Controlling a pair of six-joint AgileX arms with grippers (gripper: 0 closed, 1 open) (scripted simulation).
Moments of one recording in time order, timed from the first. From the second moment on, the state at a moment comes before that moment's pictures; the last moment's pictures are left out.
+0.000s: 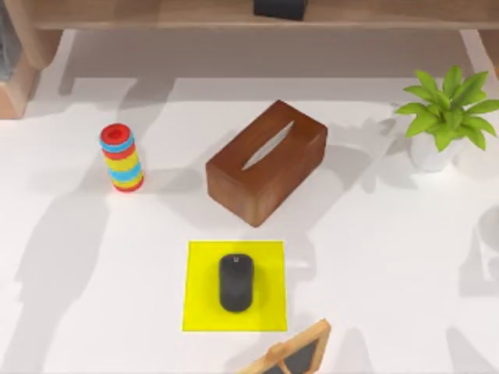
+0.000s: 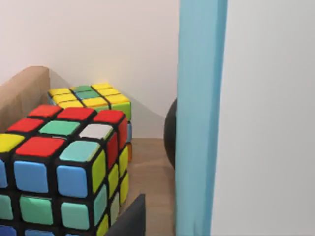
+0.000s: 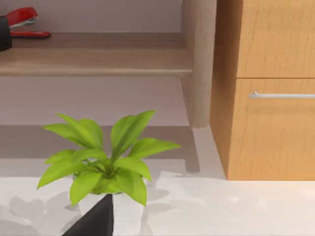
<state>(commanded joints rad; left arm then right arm) -0.32 1.91 2.00 -0.07 -0.28 0.01 0.00 0.00 0.00 0.00 0.00 0.00</state>
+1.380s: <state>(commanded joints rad) -0.34 1.79 1.90 -0.09 -0.31 0.01 0.00 0.00 0.00 0.00 0.00 0.00</state>
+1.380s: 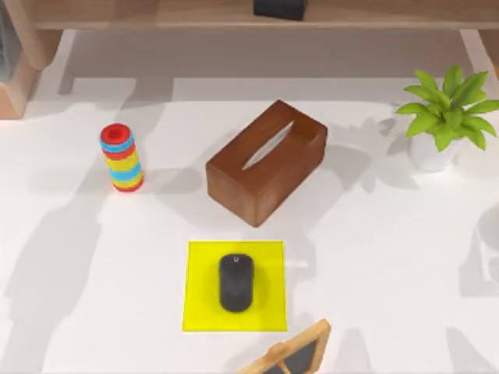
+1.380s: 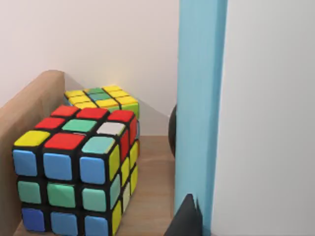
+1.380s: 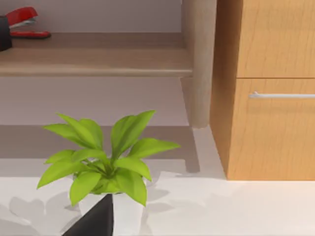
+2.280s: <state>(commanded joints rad) -0.06 1.67 1.75 0.31 -0.08 0.10 0.00 0.00 0.00 0.00 0.00 0.00</state>
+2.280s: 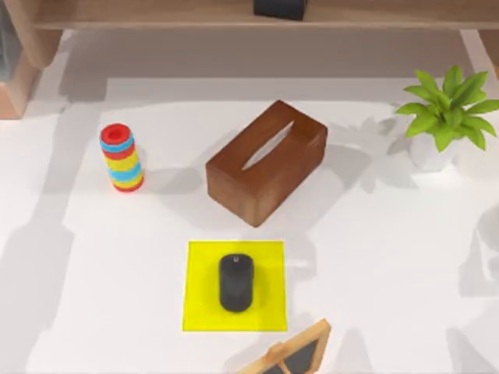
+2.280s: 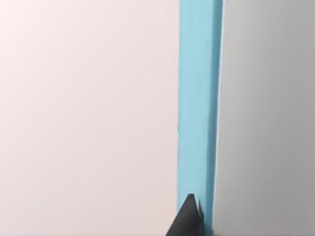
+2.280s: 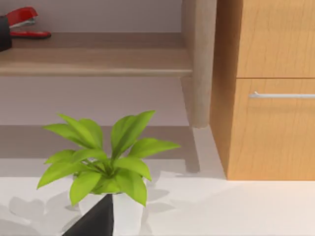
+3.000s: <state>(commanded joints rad) 0.66 1.68 1.27 1.15 0.44 0.42 0.00 0.00 0.00 0.00 0.00 0.00</state>
